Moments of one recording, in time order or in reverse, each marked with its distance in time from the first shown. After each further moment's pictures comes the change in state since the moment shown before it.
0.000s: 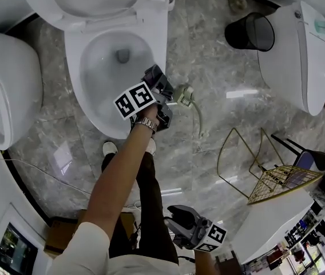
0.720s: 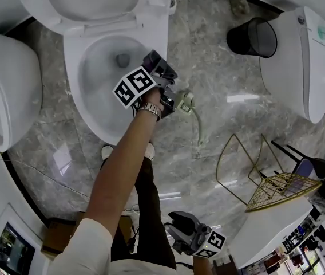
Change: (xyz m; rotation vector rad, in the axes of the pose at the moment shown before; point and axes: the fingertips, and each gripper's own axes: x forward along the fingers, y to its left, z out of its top) left arm 0.041 -0.025 0.060 -0.085 -0.144 -0.028; right arm -0.009 -0.015 0.006 0.020 -0.003 -0.019
